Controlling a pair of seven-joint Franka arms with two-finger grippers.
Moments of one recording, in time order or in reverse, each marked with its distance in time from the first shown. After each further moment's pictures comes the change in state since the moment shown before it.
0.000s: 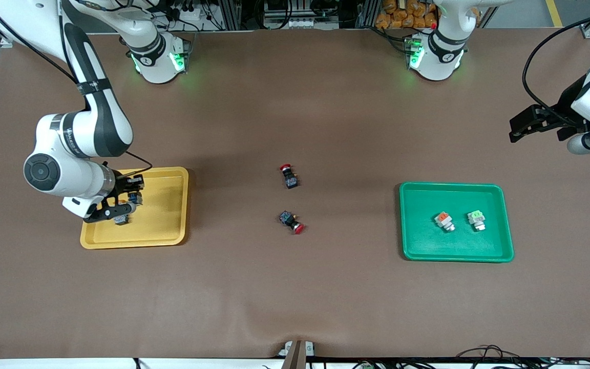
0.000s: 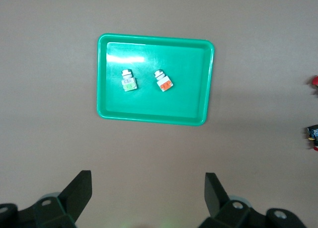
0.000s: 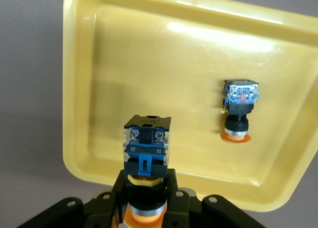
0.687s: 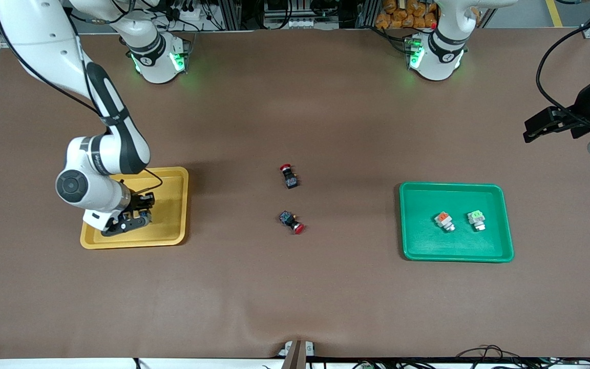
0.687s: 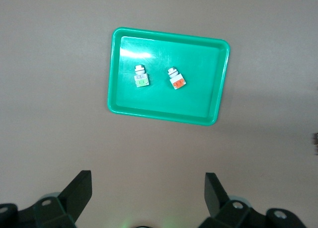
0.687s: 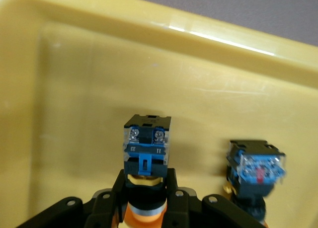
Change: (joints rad) left arm -0.048 0.000 0.100 -0.001 0.000 -0.013 0.002; right arm -0.015 0.192 0.001 -0.017 -0.016 0.294 -0.046
